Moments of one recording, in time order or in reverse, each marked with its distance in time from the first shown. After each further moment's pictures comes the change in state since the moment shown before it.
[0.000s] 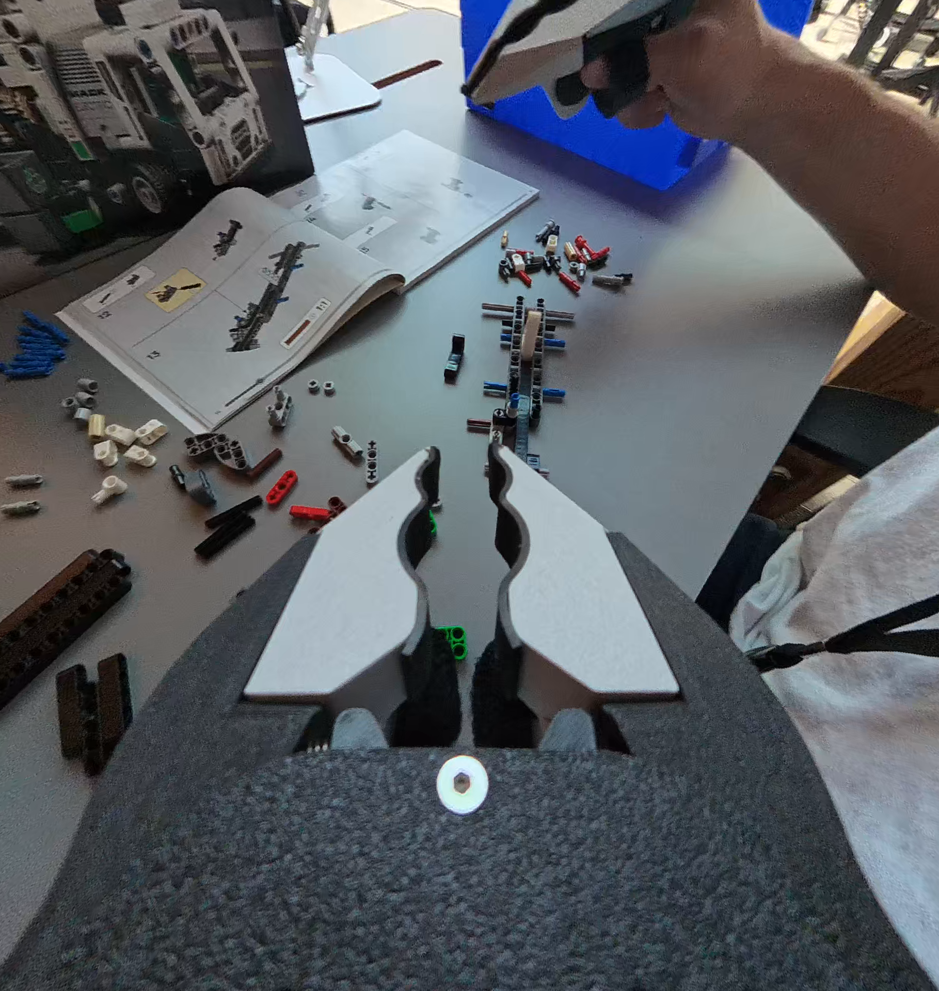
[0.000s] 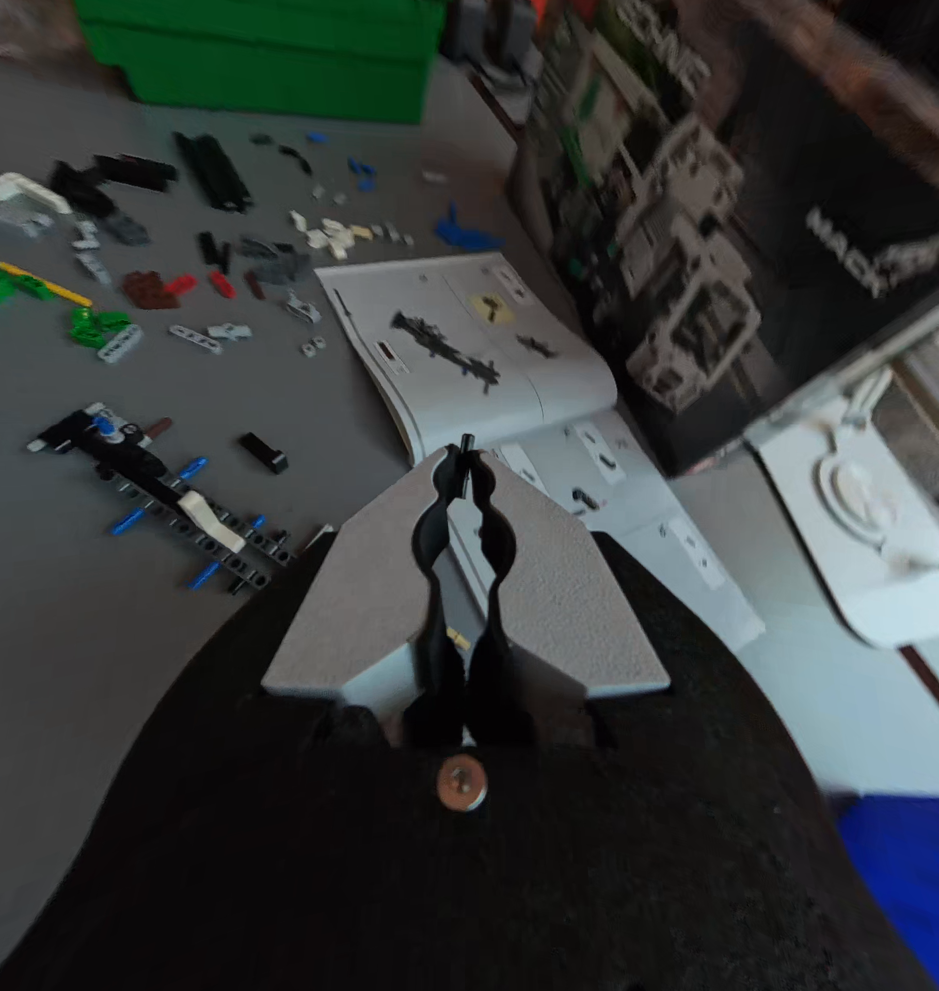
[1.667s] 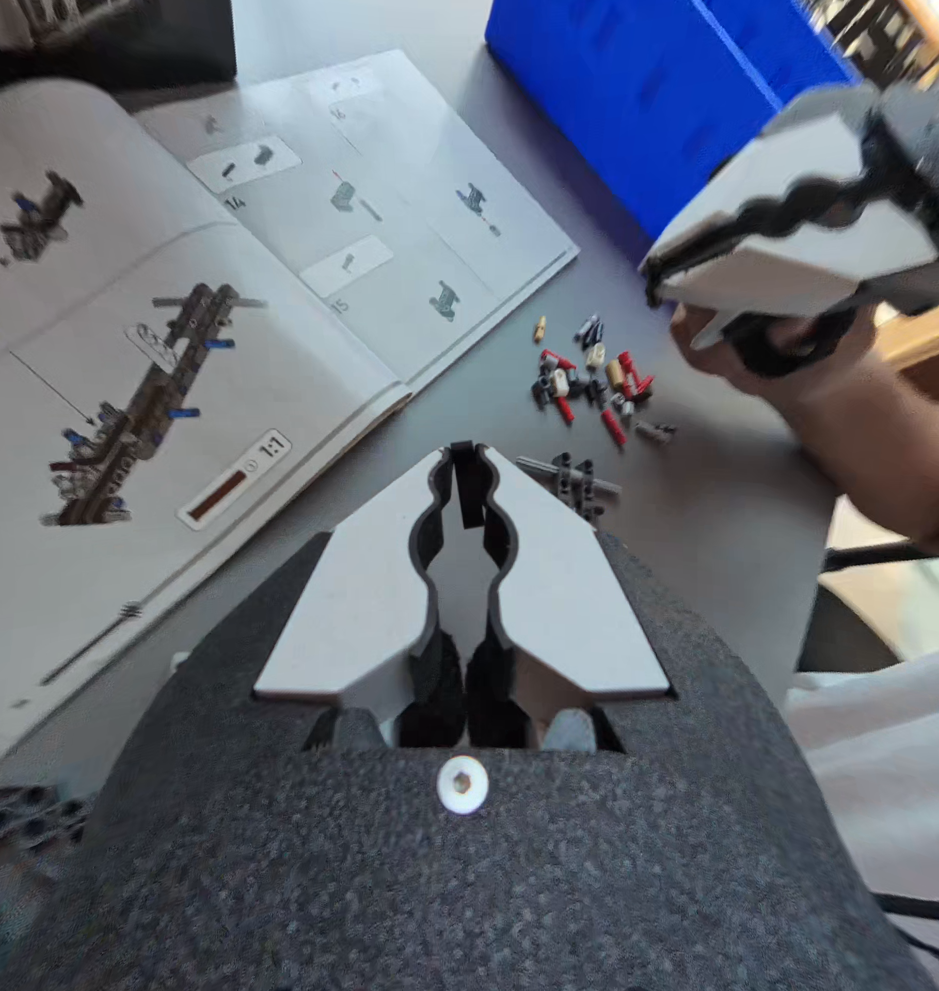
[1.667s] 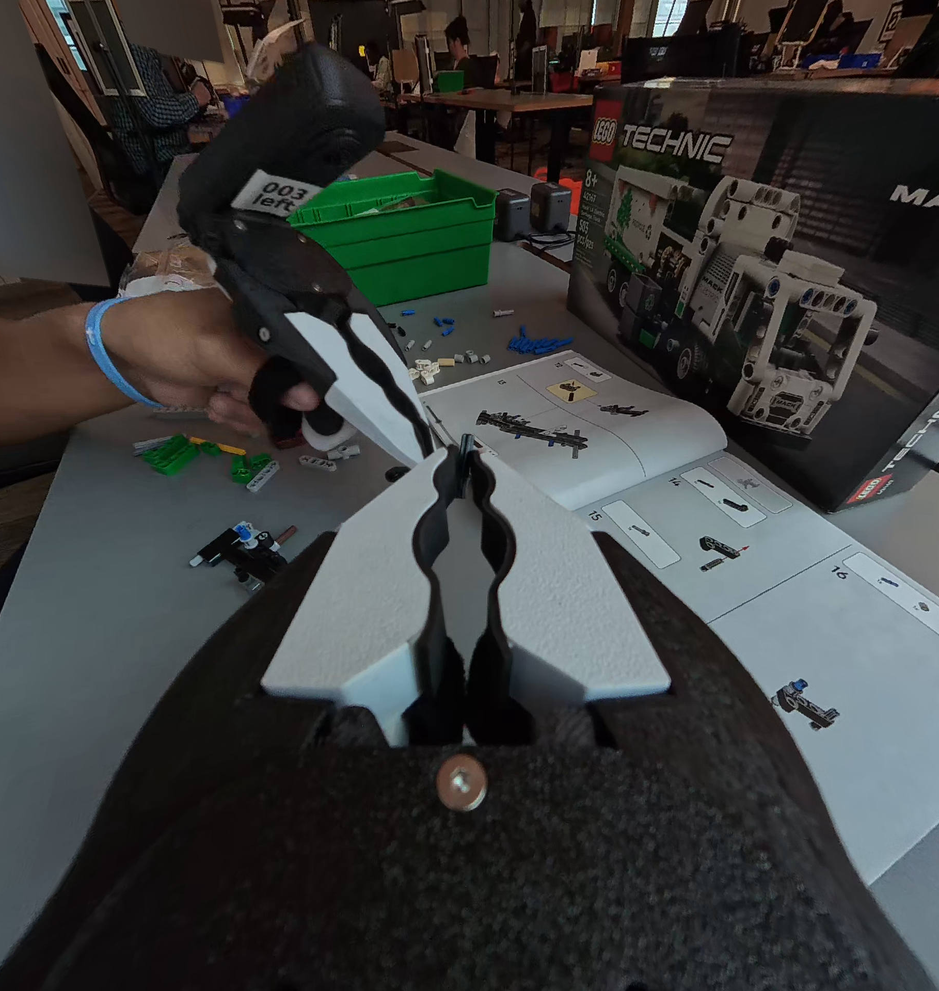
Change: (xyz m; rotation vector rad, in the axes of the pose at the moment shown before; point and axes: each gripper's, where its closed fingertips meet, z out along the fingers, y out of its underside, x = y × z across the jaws) left arm -0.038 -0.047 0.166 -0.170 0.209 -0.338; right arm -0.029 -0.012 0.006 0.299 -0.137 0.272
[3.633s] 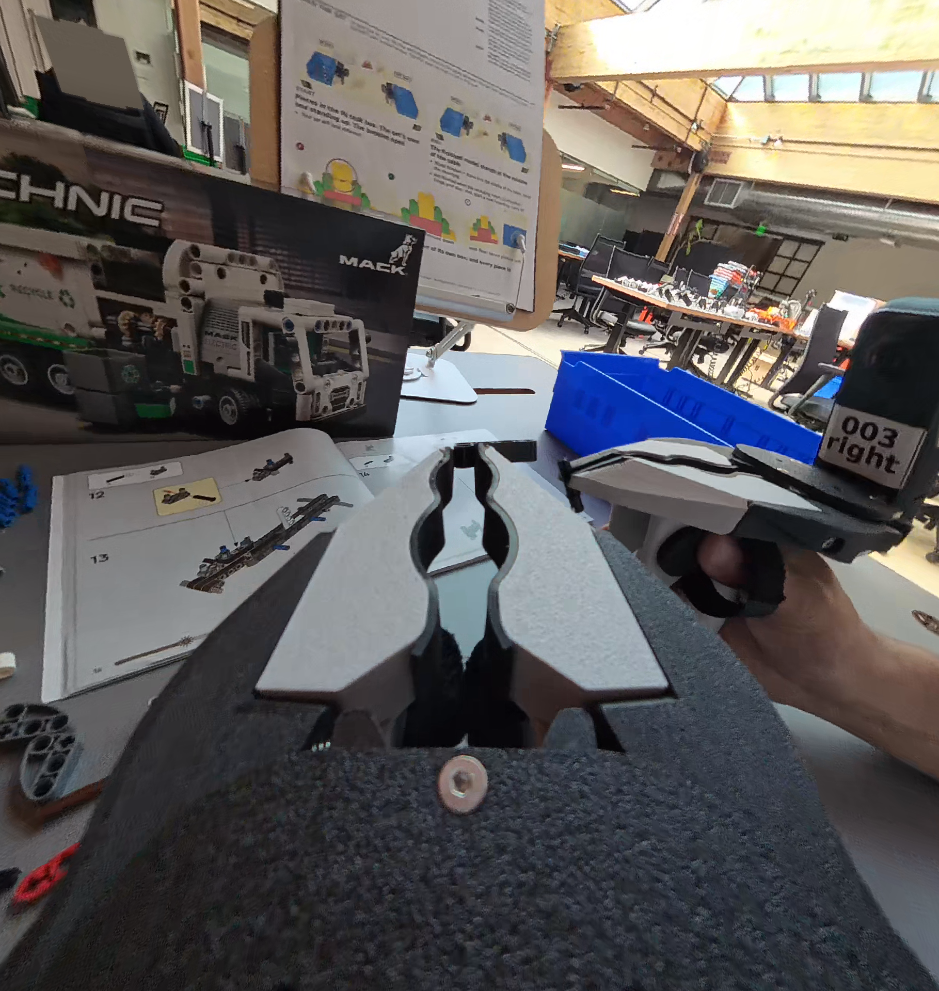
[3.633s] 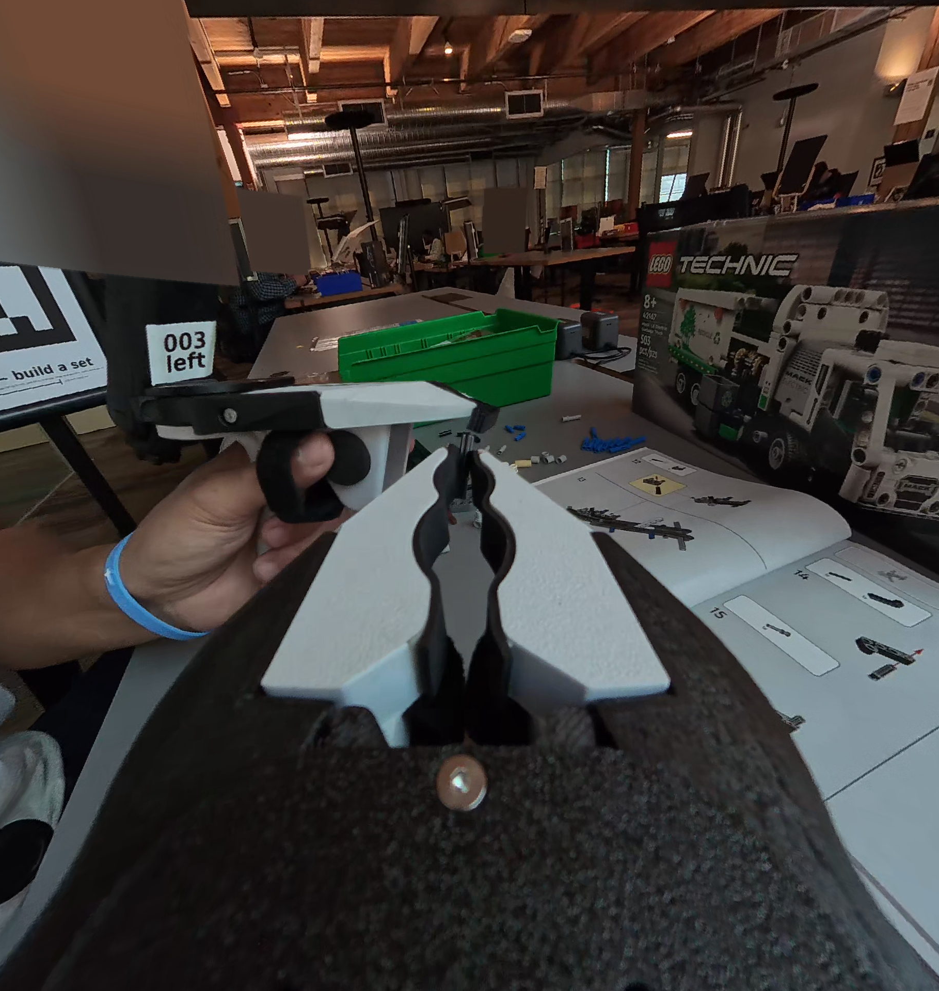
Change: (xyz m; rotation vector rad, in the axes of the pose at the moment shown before) left arm 0.041 -0.050 -0.068 0.742 -0.317 0.085; right arm -0.051 -0.032 0.011 0.250 -0.079 0.075
